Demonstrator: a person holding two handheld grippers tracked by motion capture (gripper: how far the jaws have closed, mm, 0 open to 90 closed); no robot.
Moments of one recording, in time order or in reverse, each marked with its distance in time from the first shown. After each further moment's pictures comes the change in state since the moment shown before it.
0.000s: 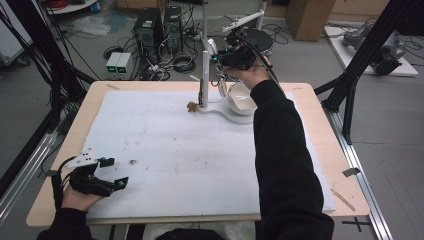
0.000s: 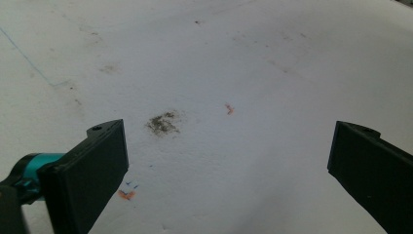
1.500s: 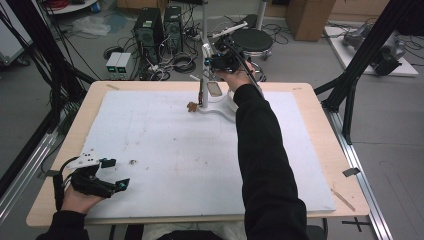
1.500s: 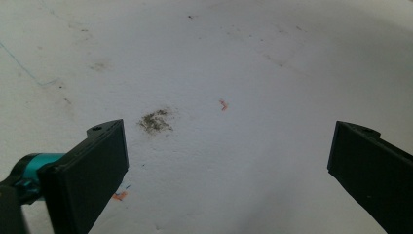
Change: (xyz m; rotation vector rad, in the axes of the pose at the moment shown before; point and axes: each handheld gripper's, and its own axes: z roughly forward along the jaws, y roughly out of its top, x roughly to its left) left arm 0.000 0.000 0.003 0.022 -0.009 0.020; right arm -0.013 -0.015 0.064 0.018 -0.090 0.114
